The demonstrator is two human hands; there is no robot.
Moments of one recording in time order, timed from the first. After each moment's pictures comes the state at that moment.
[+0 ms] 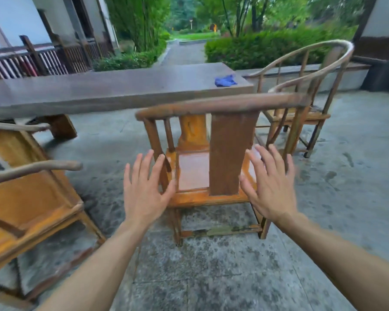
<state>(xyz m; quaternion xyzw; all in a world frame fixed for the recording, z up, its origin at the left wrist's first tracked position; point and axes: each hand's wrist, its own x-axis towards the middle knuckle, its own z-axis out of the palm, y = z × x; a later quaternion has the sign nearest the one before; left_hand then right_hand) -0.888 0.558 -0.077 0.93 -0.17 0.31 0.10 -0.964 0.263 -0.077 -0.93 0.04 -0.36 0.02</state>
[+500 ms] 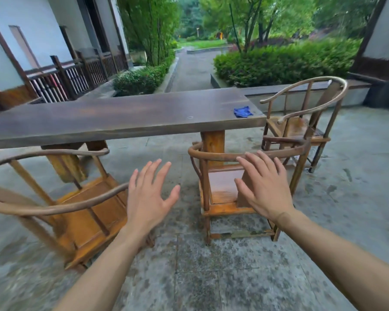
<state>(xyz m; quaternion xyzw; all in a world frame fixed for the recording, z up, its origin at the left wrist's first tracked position) -1.027 0.767 0.222 0.93 -0.20 0.29 0.13 -1.082 0.466 0.222 -0.94 -0.02 -0.34 0.03</state>
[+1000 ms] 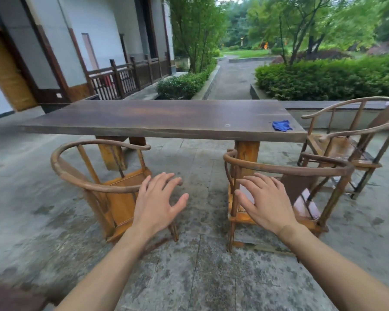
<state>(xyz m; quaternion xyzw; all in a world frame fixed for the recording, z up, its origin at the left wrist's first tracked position) -1.098 0.855 0.269 0.94 -0.15 0.27 0.11 -1.117 0.560 0.278 -0.96 -0.09 -0.23 0.10</state>
